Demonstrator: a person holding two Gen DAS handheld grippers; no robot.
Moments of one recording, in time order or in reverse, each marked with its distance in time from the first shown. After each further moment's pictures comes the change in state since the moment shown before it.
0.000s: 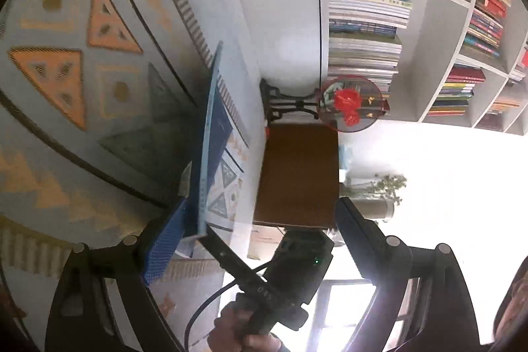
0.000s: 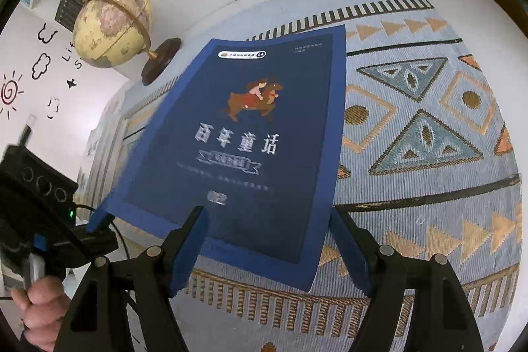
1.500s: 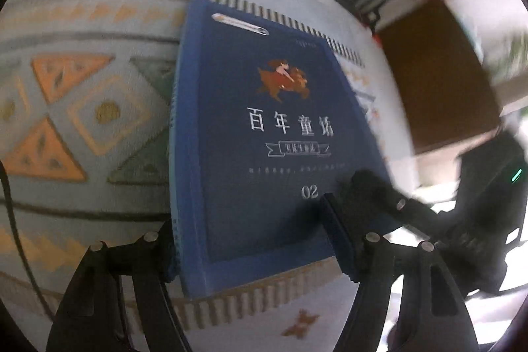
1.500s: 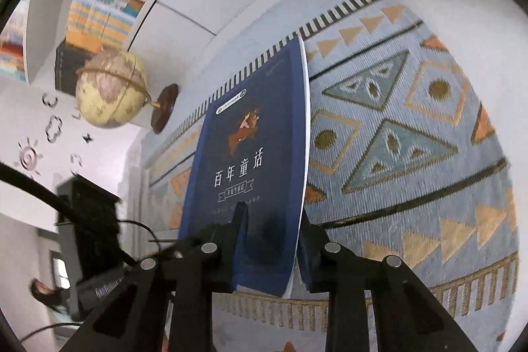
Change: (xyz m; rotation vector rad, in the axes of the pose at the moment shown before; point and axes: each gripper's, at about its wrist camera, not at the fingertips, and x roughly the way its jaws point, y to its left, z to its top) left arm 0.106 -0.038 -0.026 0.531 0.226 0.753; right arm -0.019 -0.032 0.015 0.215 -0.054 0.122
